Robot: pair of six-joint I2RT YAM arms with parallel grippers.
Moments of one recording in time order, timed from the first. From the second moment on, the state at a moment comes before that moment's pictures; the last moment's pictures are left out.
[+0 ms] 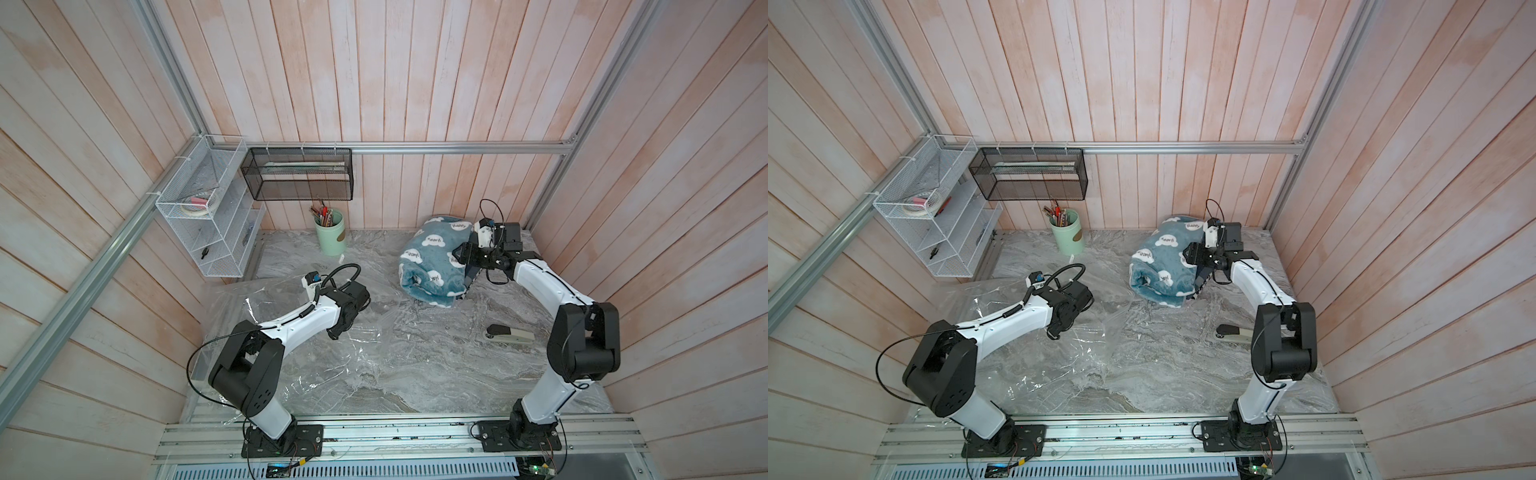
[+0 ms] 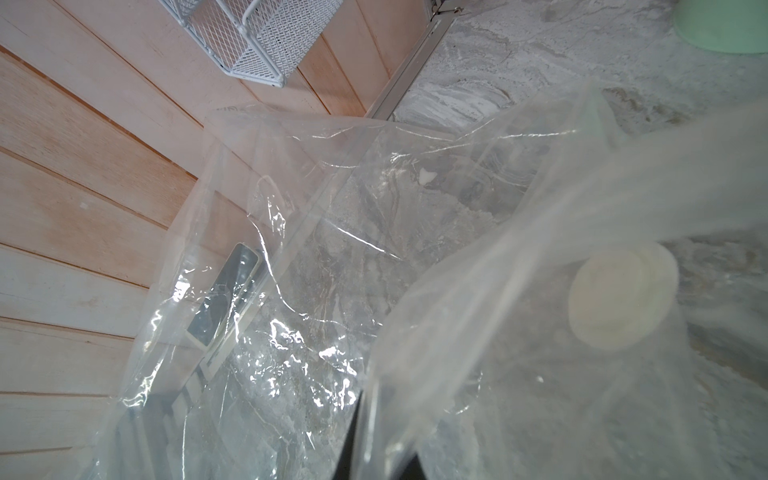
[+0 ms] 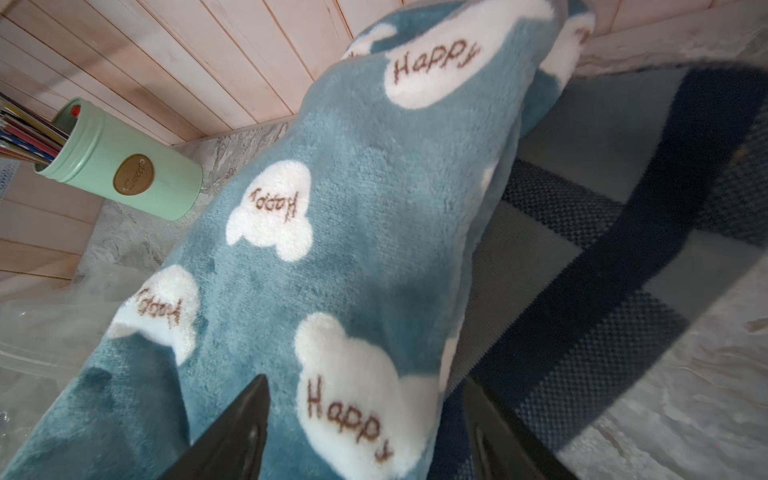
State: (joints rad) left arm -0.57 1.63 1.08 -1.01 -1.01 -1.01; right arm 0.10 1.77 1.35 -0.31 -0.37 0.26
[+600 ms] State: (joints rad) left arm -0.57 1.66 1.08 -0.96 -1.02 -0.97; right arm 0.10 1.92 1.36 -0.20 -0.55 0.26
